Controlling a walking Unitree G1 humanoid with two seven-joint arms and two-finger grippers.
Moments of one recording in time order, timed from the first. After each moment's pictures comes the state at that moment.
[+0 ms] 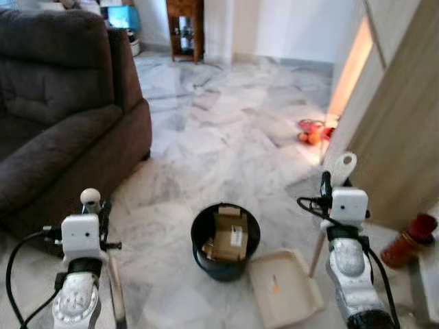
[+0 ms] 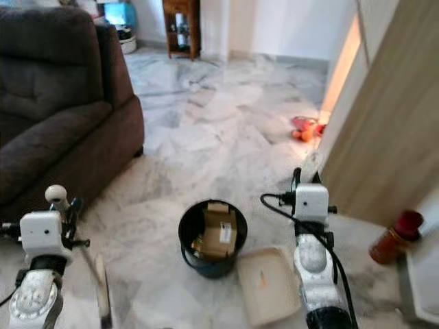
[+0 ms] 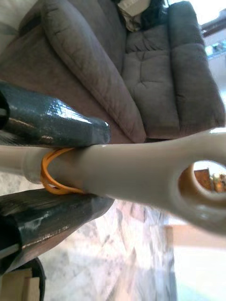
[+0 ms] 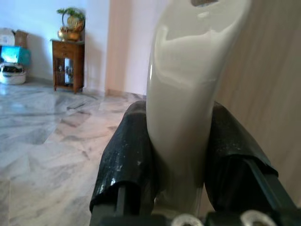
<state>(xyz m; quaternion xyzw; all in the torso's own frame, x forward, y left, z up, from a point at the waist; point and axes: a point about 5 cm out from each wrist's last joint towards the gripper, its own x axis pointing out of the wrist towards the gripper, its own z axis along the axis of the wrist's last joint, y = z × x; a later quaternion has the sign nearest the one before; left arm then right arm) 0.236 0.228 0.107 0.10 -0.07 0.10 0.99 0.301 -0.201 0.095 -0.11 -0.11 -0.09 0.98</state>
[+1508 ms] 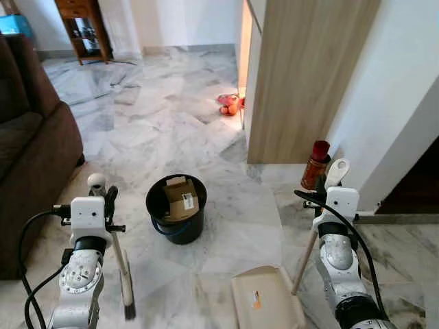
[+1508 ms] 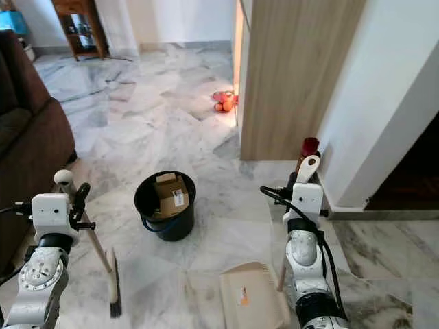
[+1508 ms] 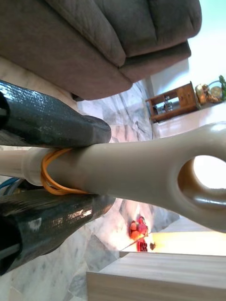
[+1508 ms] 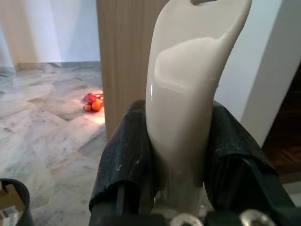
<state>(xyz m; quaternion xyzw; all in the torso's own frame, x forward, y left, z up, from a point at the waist) 0.273 0.234 0.104 0.11 -0.06 0.08 0.99 0.313 -0.199 0.074 -0.07 -0.05 -0.12 0.99</state>
